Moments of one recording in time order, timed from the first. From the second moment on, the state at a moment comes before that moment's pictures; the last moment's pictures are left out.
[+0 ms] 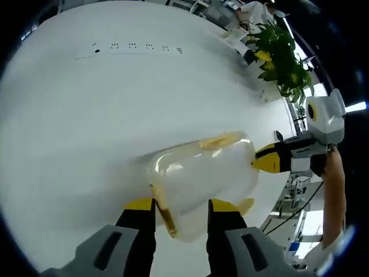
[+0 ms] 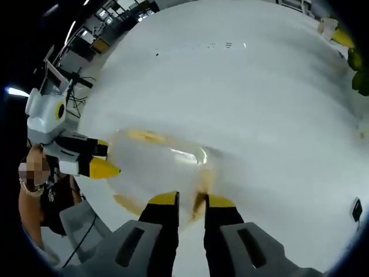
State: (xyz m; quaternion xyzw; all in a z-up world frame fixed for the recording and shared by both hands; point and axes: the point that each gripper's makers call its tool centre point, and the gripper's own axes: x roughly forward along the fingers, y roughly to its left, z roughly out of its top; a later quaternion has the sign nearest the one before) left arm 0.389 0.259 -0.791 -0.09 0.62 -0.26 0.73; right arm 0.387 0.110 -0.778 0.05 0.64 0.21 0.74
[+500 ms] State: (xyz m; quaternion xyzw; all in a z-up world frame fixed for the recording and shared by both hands) left arm 0.394 0.255 -0.790 -0.09 0.61 -0.26 0.74; right arm 0.397 0.110 -0.779 0.01 0.65 0.19 0.74
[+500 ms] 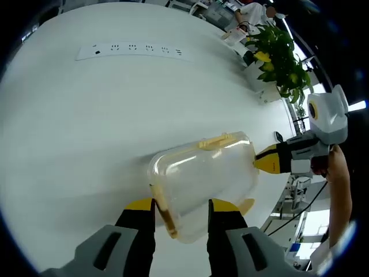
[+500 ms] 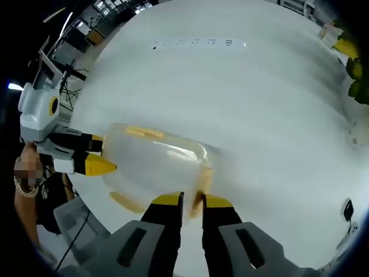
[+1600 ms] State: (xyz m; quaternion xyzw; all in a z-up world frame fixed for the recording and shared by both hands) left arm 0.390 0.249 -0.791 -0.10 0.59 -0.26 0.76; right arm 0.373 0.108 -0.792 0.15 0.64 0.19 0.73
